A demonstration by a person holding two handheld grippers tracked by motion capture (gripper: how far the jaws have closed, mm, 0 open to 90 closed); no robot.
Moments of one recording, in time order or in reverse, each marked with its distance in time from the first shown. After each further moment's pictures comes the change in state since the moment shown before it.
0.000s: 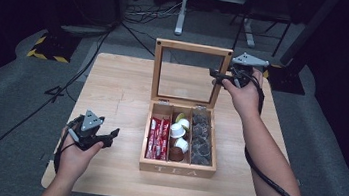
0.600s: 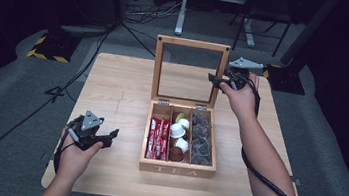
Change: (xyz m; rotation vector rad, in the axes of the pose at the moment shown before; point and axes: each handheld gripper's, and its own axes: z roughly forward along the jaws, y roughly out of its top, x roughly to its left) left arm 0.003 -0.003 0.003 0.020 -0.005 -0.022; right arm -0.005 -0.020 0.016 0.070 -0.020 0.042
